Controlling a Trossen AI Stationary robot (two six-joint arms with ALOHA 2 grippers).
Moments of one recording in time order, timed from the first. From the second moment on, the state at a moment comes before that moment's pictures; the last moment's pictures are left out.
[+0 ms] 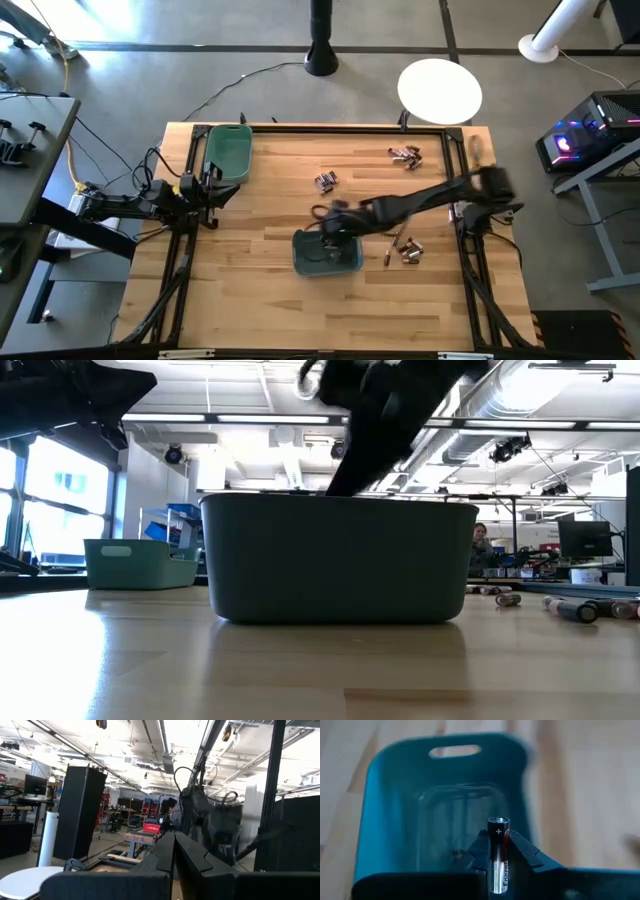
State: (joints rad) left arm -0.06 0.02 0.01 0.39 -0.22 -0.07; right arm 0.15 1.83 1.28 -0.36 0.02 0.08
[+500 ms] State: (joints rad) left arm -0.06 0.02 0.01 0.39 -0.22 -0.07; right arm 0.10 2.16 1.62 -0.52 -0.15 -0.11
